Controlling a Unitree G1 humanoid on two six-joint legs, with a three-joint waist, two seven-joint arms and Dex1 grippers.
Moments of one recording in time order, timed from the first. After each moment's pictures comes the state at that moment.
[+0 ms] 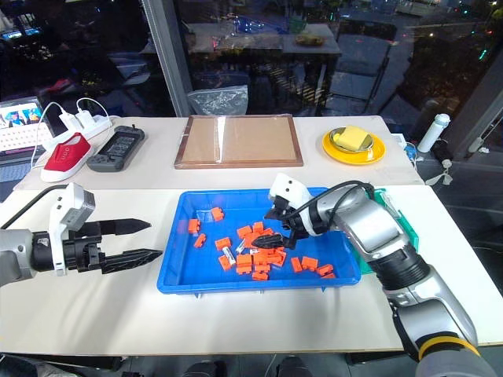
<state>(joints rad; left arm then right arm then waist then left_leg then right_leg) -0.09 1.04 0.41 -0.50 -0.86 0.91 -0.95 -0.81 -0.62 0.39 -0.03 0.31 0.84 1.01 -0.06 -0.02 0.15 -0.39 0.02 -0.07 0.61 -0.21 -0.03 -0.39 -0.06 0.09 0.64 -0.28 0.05</state>
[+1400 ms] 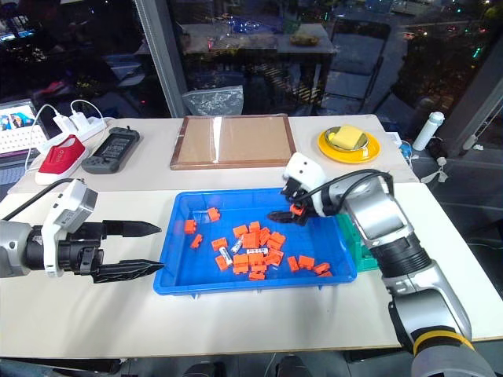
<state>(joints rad) -0.14 1.11 0.39 -0.51 -0.94 0.92 -1.05 -0.82 -0.60 0.32 -0.01 0.18 0.75 1.02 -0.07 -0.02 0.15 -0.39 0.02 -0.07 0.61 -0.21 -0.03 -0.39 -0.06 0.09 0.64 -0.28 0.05</state>
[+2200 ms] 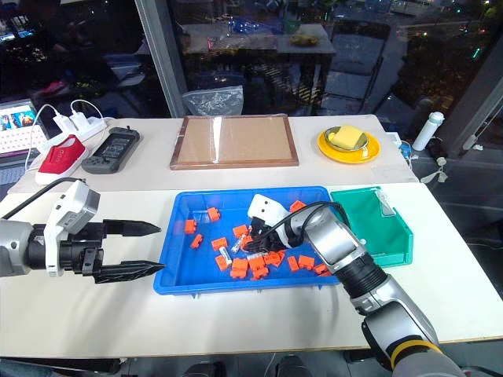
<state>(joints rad) -0.14 1.12 0.37 -0.52 -0.90 0.89 -1.06 -0.78 -0.47 0.45 0.07 0.10 0.72 0.98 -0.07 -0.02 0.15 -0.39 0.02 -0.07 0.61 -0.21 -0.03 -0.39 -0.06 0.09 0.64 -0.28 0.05</state>
